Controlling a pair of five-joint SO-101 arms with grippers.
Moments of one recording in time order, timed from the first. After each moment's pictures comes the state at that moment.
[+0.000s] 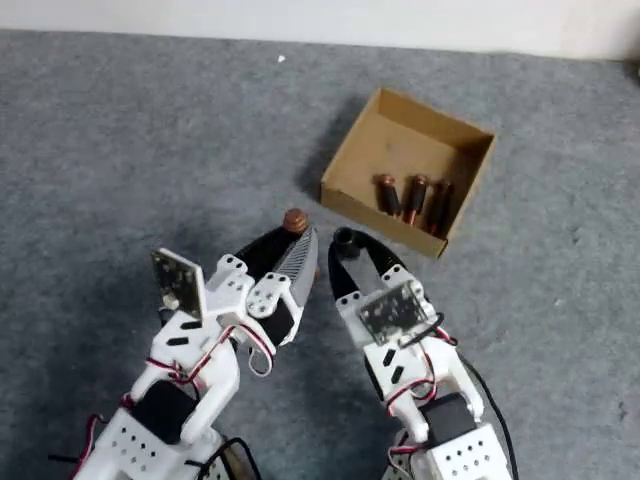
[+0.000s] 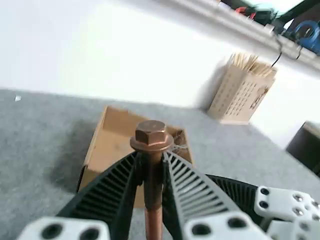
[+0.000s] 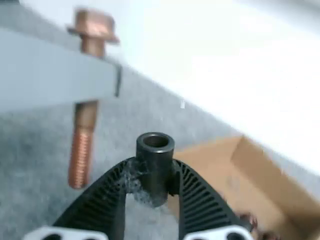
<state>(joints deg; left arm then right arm) 27.9 -92.5 86.1 16.5 26.2 -29.0 -100.0 96.0 15.9 21.1</state>
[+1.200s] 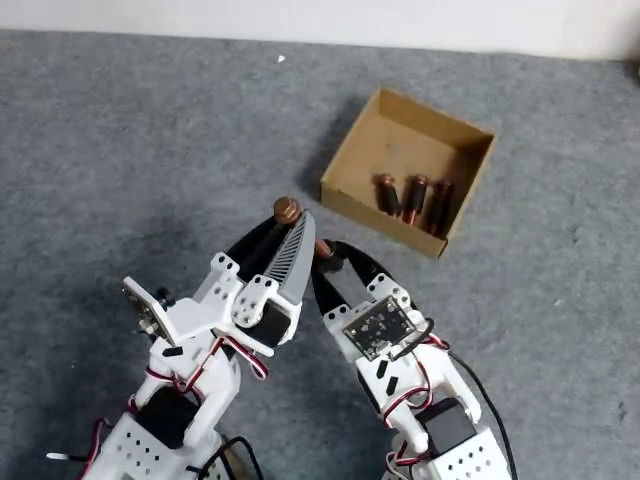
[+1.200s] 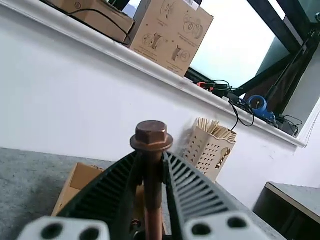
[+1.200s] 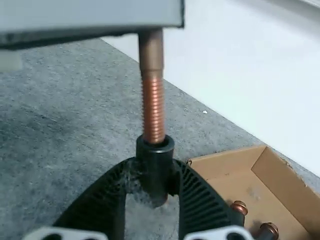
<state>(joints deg) 28.3 -100.0 93.2 0.2 29.9 -33.8 -103.8 96.0 22.3 21.8</state>
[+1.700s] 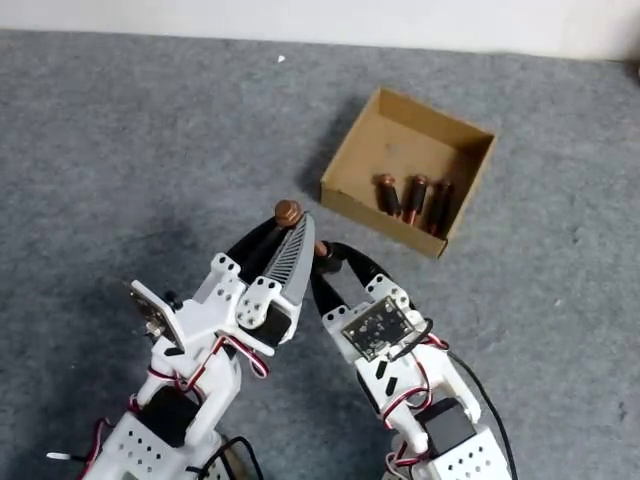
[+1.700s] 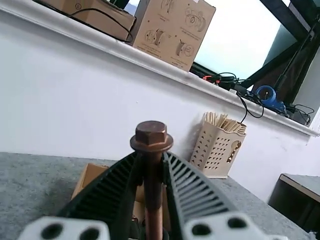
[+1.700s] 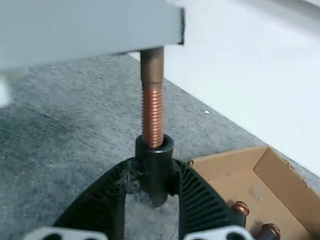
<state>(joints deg) 28.4 -100.1 95.9 -0.4 25.7 -34.0 -103.7 96.0 22.3 22.0</state>
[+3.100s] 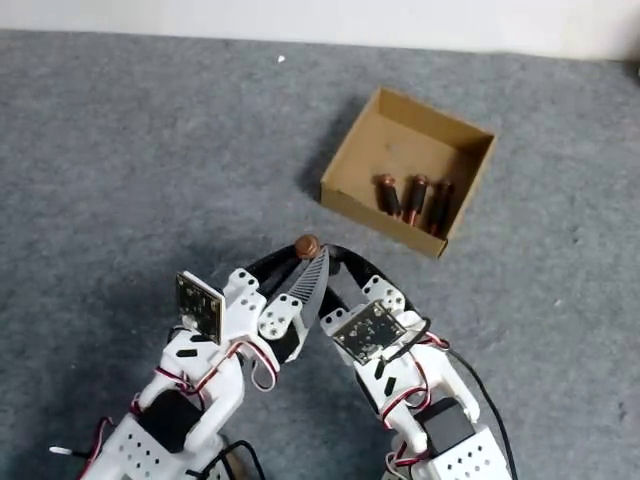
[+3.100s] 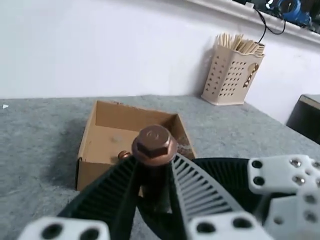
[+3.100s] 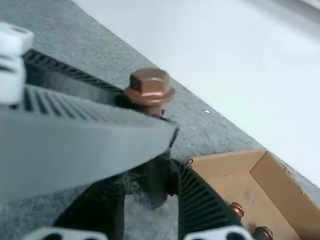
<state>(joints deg) 31.3 -101.3 94.5 19.6 19.5 -34.0 -103.6 96.0 22.4 25.9</state>
